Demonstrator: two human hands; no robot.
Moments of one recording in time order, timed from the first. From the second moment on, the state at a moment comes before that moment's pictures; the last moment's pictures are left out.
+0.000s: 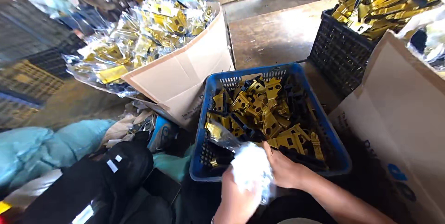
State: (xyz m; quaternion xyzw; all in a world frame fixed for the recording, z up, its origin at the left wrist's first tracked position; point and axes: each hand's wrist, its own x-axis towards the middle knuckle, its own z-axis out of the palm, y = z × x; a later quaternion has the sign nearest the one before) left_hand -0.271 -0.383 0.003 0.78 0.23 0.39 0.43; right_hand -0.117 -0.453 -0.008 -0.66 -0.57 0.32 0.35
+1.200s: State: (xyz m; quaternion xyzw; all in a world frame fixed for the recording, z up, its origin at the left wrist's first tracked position) left_hand -0.320 -0.367 -0.027 0.76 0.21 0.31 0.53; right_hand -0.095 -0.479 -0.022 -0.44 -0.49 0.57 0.49
